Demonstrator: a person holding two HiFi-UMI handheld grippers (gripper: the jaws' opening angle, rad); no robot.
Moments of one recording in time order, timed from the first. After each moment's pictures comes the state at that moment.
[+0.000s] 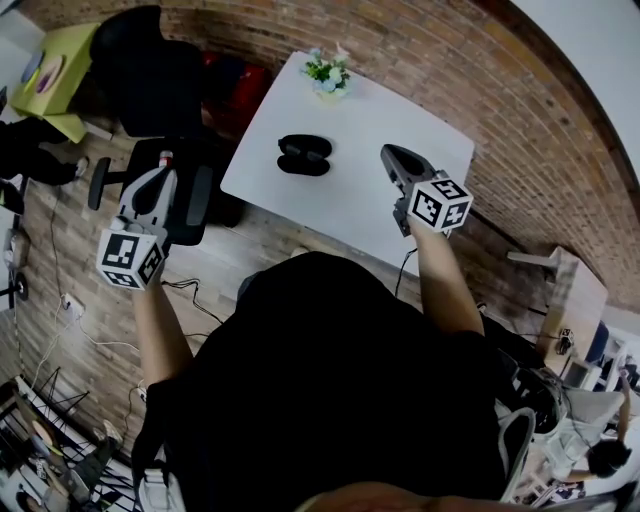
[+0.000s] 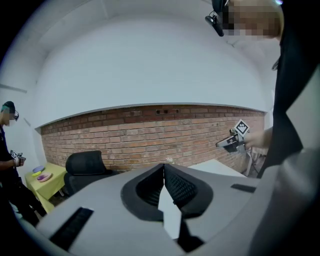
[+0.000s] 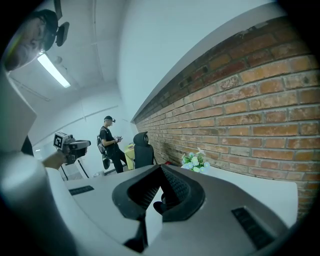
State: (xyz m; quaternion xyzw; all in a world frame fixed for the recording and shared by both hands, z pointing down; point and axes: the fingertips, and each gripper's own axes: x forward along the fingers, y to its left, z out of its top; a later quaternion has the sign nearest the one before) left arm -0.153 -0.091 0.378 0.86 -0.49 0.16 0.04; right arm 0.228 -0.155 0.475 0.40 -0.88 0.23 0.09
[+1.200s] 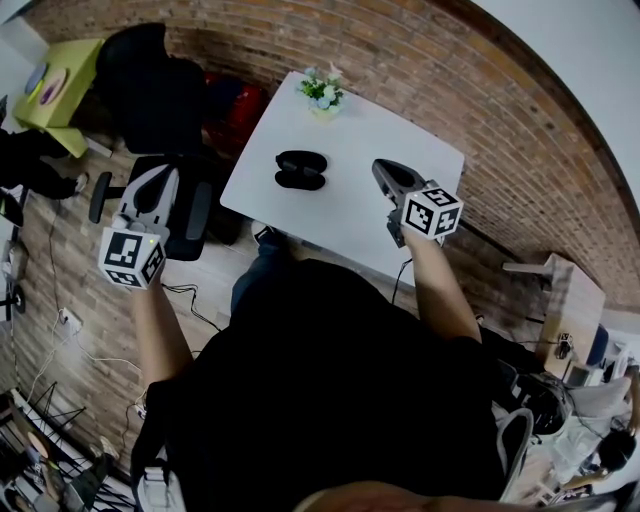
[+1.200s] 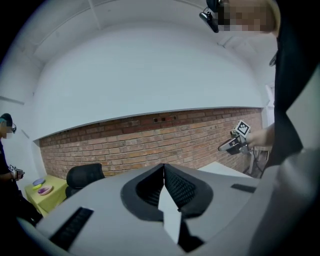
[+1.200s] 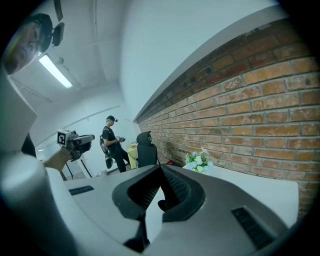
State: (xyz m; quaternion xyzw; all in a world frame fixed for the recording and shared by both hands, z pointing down) left arm -0.148 -0.093 0.344 0.86 -0.49 0.15 -0.02; right arm 0.220 -0.139 0.463 0.39 -0.89 0.23 0.10
